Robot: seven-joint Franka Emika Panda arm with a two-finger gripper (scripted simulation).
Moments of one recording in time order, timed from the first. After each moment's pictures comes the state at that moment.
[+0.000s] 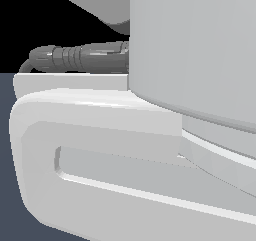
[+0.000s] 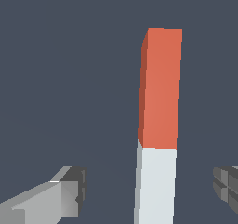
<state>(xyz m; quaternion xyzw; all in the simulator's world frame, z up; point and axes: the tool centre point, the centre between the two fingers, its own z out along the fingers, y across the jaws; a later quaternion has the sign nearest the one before) 0.044 -0.259 0.081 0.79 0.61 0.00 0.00</state>
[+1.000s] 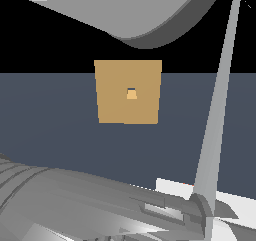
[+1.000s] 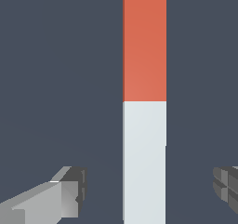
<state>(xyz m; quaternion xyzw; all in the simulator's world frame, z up) 0.049 -0.307 0.059 0.80 0.60 0.00 0.00</state>
